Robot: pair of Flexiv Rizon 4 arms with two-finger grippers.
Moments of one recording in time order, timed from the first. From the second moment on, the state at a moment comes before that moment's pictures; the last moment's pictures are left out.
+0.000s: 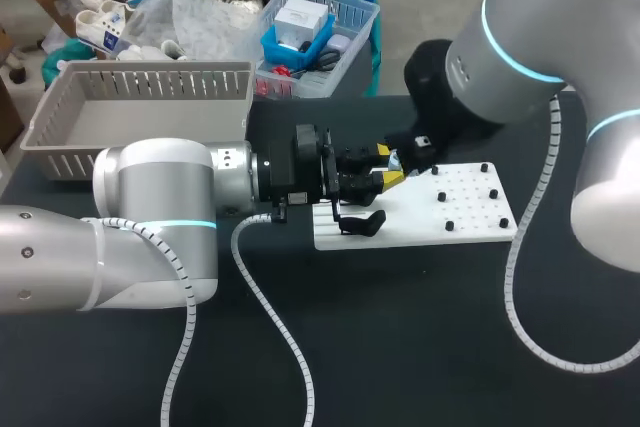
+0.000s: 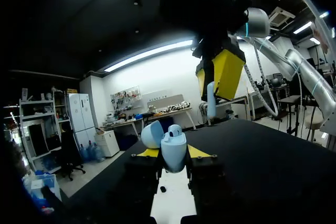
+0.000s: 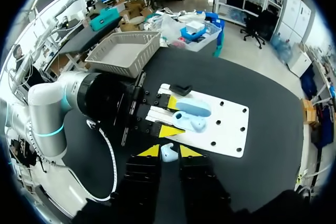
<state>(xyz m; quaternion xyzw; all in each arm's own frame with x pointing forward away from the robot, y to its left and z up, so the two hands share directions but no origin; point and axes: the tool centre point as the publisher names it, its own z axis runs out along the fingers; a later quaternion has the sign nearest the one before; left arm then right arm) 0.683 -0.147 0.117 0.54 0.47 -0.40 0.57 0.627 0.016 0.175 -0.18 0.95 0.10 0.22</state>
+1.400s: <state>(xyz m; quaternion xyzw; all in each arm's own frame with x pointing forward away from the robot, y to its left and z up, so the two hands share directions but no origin) 0.684 -0.146 0.116 0.54 0.47 -0.40 0.57 0.670 0.020 0.163 -0.20 0.95 0.11 0.20</state>
